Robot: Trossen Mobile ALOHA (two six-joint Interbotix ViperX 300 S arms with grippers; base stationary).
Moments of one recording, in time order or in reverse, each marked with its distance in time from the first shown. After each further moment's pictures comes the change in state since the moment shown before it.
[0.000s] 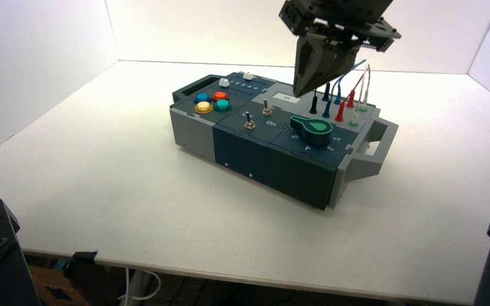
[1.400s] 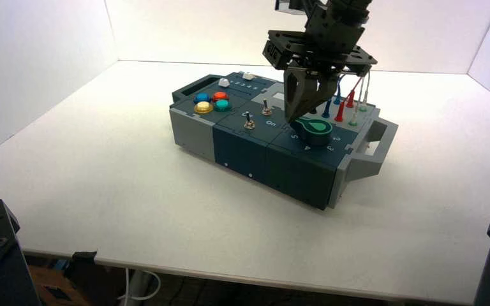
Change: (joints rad) left arm 0.002 0.000 0.002 -0.002 -0.002 -0.003; right arm 0.000 0.179 -0.067 0.003 -0.005 -0.008
